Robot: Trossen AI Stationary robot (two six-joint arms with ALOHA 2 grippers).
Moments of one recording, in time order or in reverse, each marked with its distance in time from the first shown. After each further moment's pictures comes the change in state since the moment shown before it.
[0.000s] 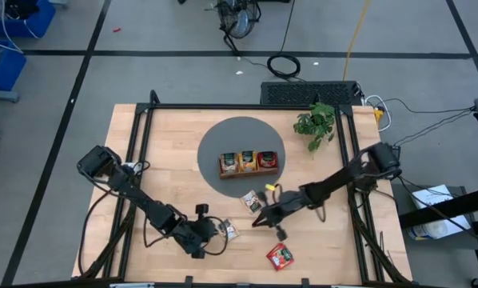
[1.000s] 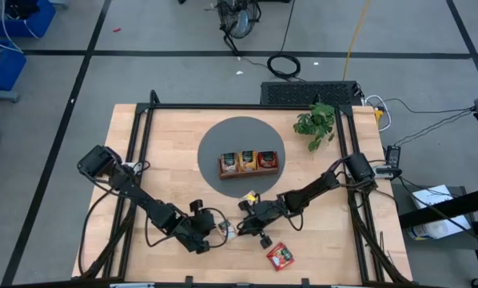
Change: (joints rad) left arm 0.012 0.002 0.001 -0.111 -0.046 -0.299; right arm 0.001 0.264 0.307 -0.167 -0.066 -0.072
